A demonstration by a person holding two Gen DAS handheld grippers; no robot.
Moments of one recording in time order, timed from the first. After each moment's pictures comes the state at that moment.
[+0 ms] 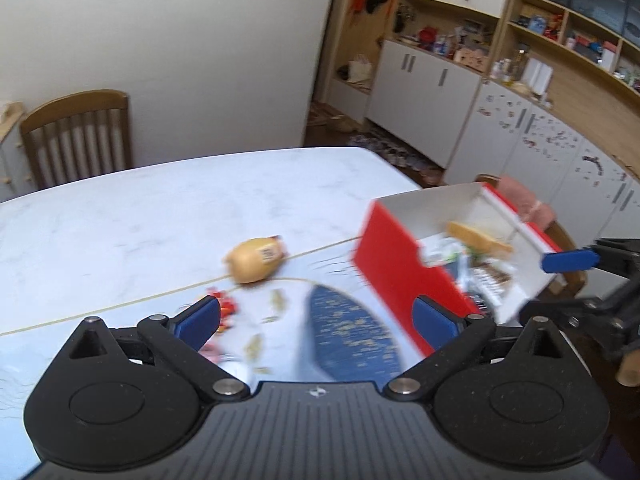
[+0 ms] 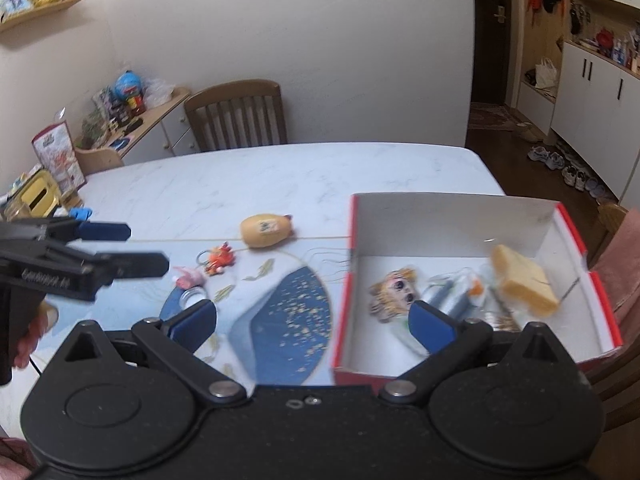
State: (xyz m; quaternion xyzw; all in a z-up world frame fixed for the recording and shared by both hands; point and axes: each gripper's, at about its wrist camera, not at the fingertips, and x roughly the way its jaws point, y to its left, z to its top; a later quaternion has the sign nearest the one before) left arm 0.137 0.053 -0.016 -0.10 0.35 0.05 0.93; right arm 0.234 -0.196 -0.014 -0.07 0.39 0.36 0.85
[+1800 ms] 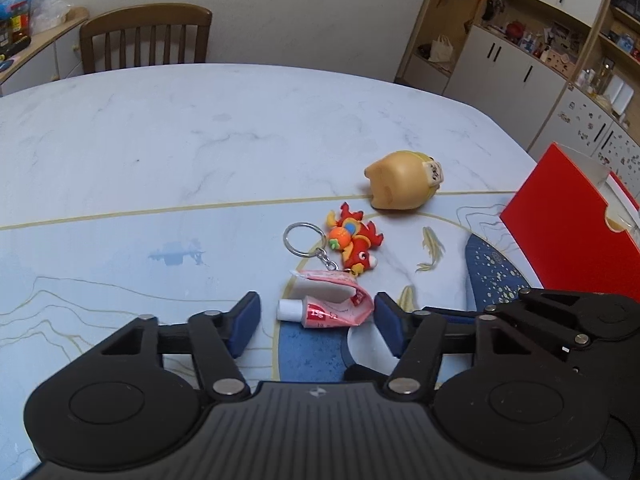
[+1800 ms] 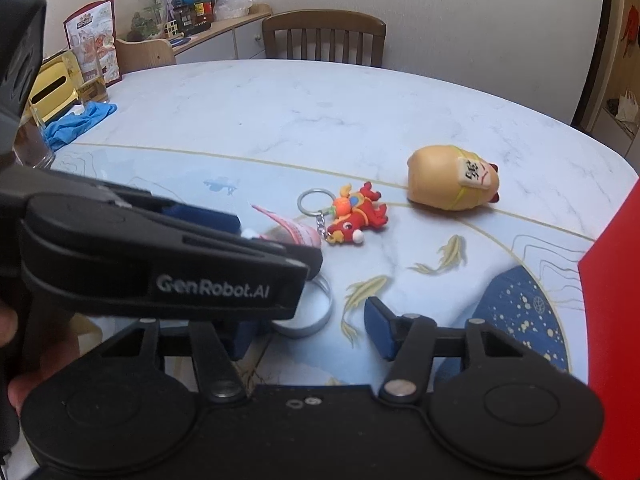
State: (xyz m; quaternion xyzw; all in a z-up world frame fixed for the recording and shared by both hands) left arm 0.157 0.140 -0.152 -0.17 0.39 0.13 0.90; right arm 0.219 0.003 -0.153 -0.16 0.39 0.43 0.80
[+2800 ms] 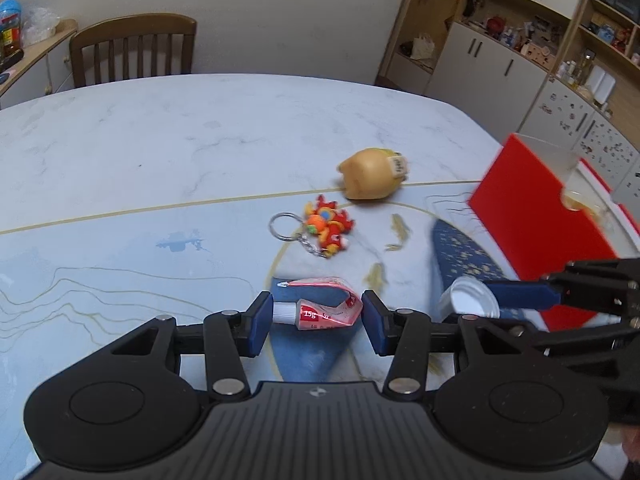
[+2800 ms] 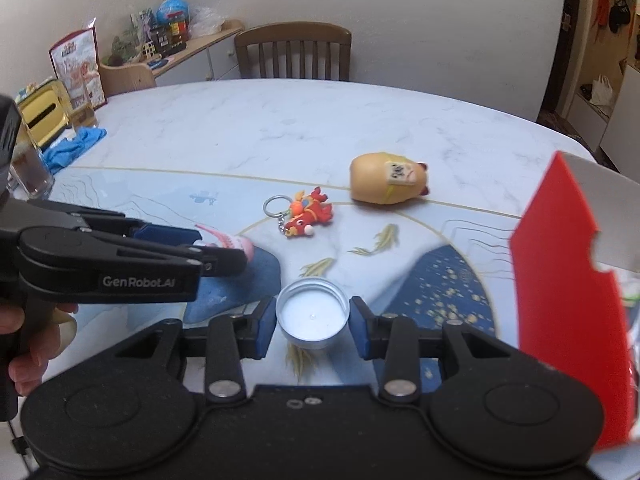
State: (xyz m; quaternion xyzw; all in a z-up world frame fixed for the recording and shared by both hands) left arm 0.126 0.122 -0.124 -0.16 0.39 0.10 0.90; right arm 0.211 -0.059 -0.105 -0.14 0.39 0.40 0.82
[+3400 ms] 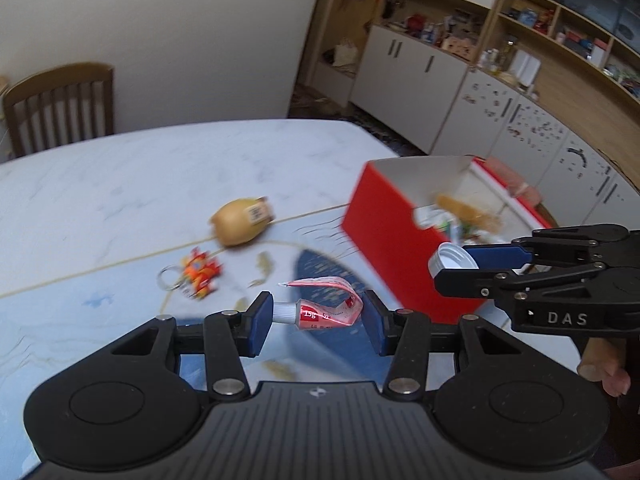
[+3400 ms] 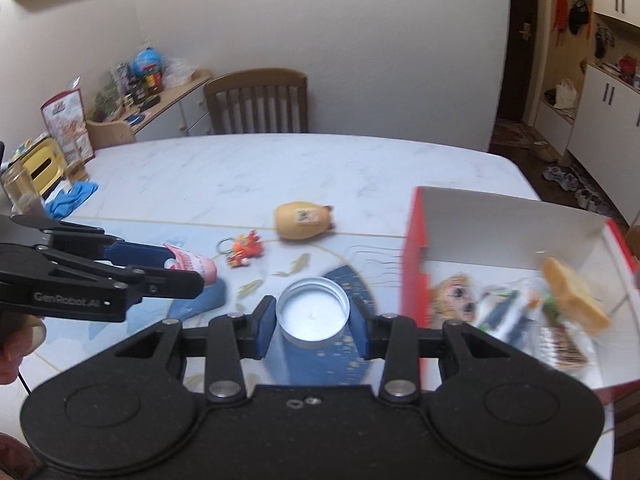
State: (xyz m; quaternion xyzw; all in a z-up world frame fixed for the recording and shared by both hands) left arm 0.135 0.044 -0.045 -0.12 0.36 0.00 0.92; right arm 0.230 -0.163 -0.041 -0.10 0.37 0.37 0.85
